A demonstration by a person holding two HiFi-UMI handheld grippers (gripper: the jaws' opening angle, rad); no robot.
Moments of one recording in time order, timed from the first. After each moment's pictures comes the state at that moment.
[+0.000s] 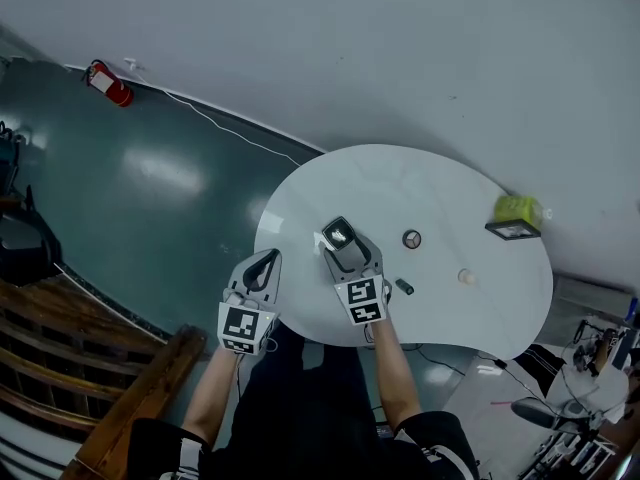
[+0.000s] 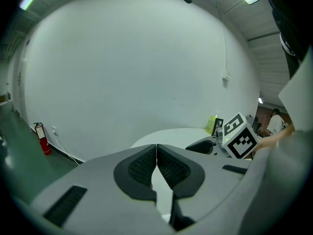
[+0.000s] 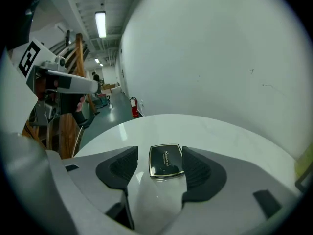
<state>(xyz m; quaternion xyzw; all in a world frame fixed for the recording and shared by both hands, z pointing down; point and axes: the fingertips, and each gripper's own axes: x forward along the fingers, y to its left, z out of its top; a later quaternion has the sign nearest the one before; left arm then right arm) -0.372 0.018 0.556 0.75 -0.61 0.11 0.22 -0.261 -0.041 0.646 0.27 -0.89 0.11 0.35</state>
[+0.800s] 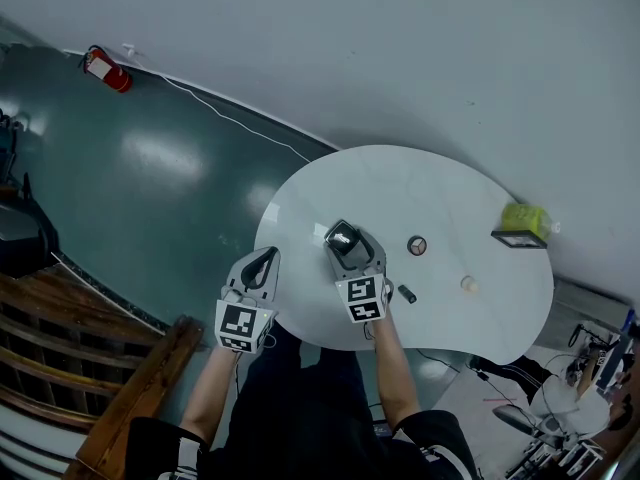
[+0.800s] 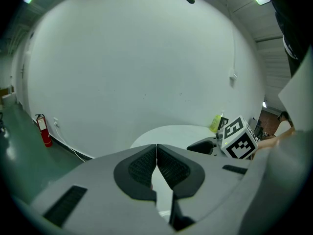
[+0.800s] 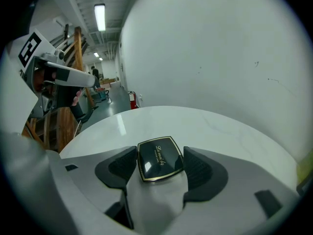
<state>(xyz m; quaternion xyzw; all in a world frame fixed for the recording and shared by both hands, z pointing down) -0.386 0.002 0.585 0.74 -0.61 0.12 0.25 -0.262 -0.060 0.680 0.27 -0.88 0.11 0.38</state>
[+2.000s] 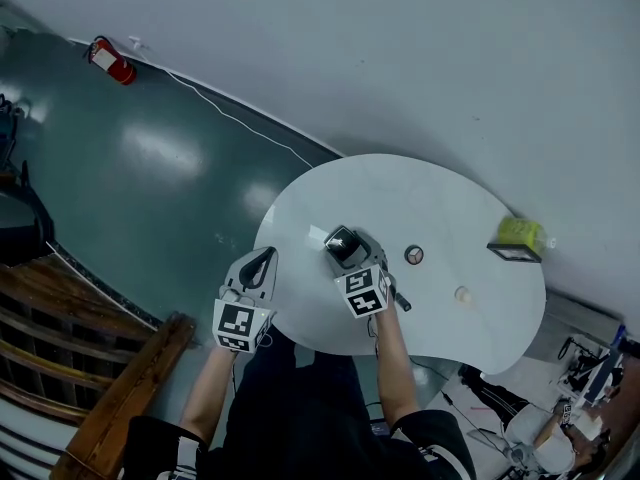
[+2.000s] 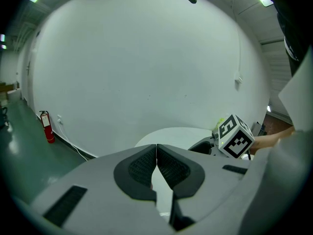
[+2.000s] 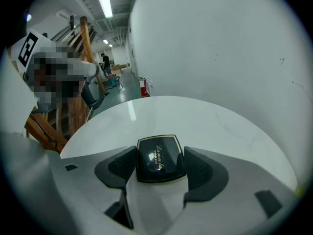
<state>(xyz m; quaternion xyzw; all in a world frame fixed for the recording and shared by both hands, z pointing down) -0.393 -0.004 0.585 0.72 -0.63 0.10 0.27 -0.267 -0.064 0.692 0.19 -0.86 0.11 0.46</state>
